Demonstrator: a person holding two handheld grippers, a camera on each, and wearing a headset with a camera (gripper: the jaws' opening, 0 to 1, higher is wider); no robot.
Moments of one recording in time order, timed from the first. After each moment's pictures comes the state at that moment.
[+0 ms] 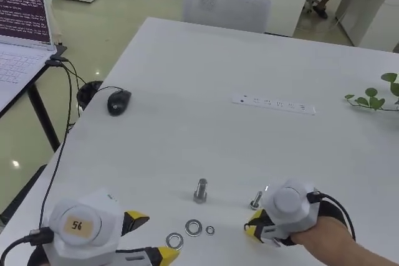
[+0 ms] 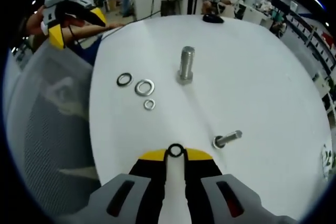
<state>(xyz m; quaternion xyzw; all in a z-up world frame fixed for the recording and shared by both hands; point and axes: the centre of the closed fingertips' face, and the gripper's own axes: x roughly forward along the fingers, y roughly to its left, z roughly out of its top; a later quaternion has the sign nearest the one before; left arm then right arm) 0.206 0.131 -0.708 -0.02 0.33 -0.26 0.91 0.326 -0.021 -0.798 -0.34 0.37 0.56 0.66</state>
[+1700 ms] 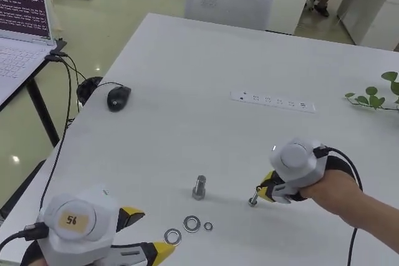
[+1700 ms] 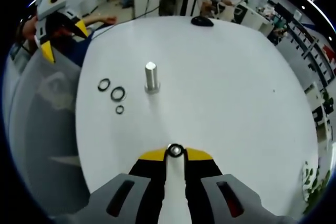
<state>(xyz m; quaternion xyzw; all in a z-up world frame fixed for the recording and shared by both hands) 0.205 0.136 -0.709 -0.02 0.33 -0.25 0.91 0.383 -0.014 -0.762 -0.40 0.35 0.55 0.65</state>
